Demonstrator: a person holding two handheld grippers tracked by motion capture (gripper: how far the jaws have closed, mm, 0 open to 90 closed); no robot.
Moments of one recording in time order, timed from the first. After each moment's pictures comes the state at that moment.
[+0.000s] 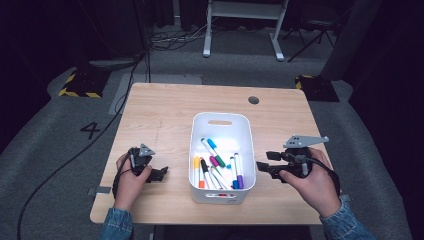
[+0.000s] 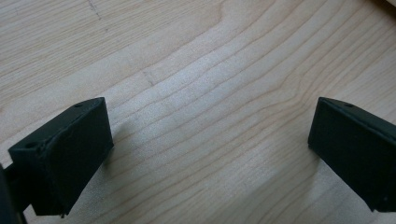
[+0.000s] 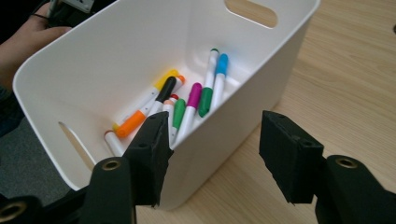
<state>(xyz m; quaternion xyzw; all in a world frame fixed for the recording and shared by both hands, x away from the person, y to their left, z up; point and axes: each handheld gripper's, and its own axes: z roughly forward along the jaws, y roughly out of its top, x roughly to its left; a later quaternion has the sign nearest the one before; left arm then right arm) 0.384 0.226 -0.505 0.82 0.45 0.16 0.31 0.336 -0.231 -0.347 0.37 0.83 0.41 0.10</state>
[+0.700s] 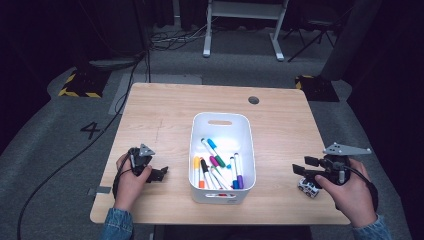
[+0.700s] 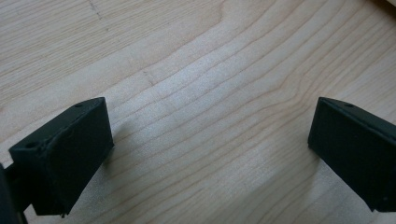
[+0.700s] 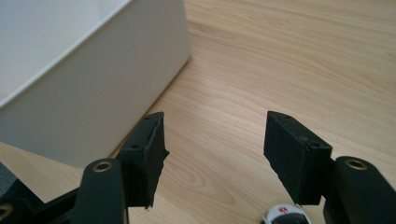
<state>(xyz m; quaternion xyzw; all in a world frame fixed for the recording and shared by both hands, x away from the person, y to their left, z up) 0.383 0.225 -0.505 0.82 0.46 0.16 0.31 0.323 -0.322 -0.365 0.46 0.79 0.39 0.15</state>
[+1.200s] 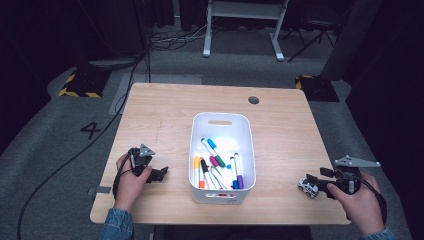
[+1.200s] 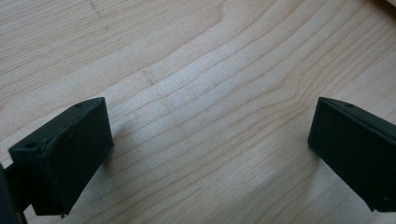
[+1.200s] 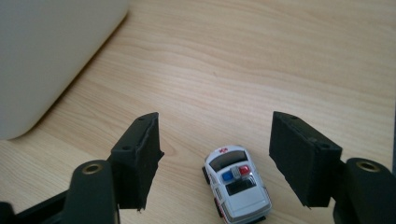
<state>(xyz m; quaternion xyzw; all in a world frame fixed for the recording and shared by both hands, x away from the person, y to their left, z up) 0.383 0.225 -0.506 0.82 0.46 0.16 0.31 0.317 -0.370 -0.412 0.51 0.77 0.35 0.16</state>
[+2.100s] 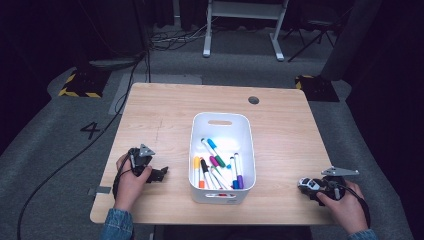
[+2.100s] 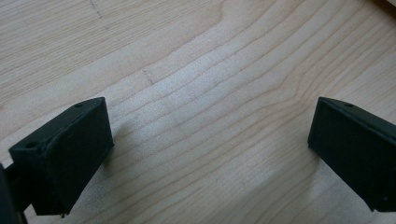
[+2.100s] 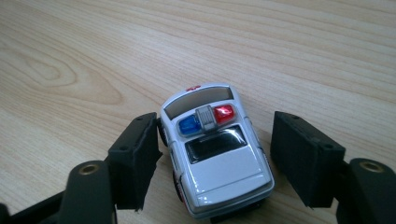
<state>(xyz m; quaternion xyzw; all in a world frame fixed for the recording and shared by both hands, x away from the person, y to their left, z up) 0.383 0.225 -0.506 0.82 0.46 0.16 0.31 0.329 -0.381 -0.485 0.50 0.80 0.30 0.14</state>
